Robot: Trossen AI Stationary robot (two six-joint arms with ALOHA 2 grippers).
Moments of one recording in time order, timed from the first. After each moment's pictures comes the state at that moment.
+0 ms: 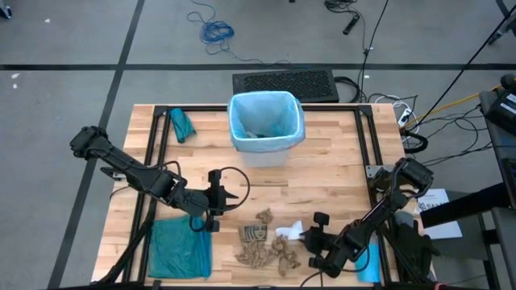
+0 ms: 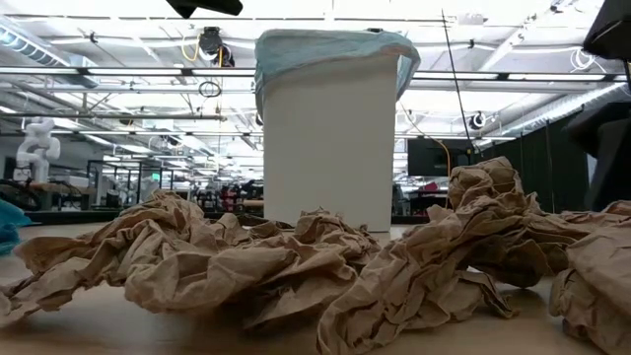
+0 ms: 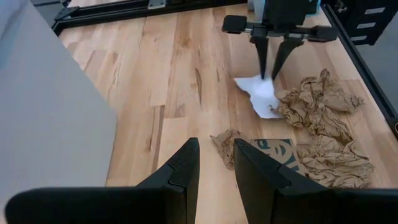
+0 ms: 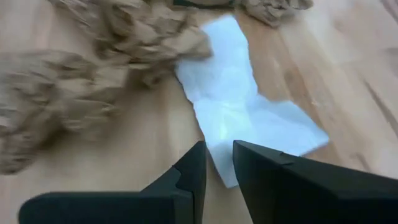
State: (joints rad) left arm -0.48 1.28 1.00 -0.38 -0.45 -0.18; right arm 0.84 1.84 0.89 -0.22 0.68 0.90
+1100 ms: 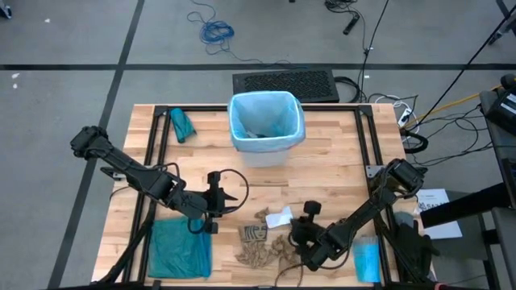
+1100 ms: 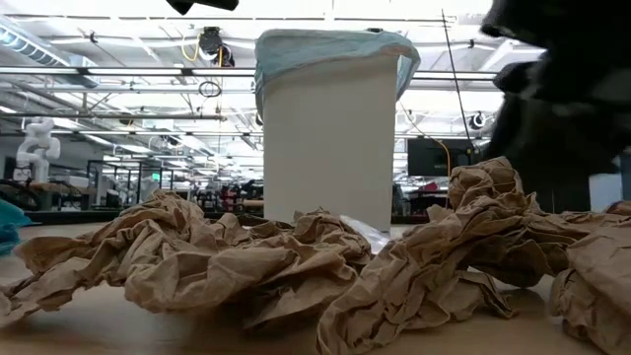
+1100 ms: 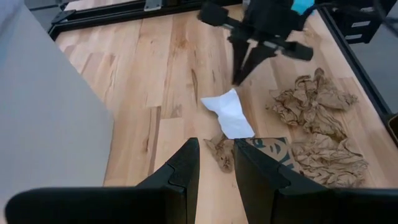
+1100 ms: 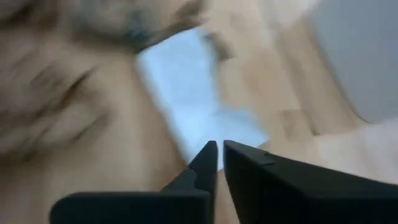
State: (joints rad) left arm -0.51 1.28 1.00 -0.38 -0.46 -0.18; right arm 0.74 1.90 1.10 -0.53 0.76 0.67
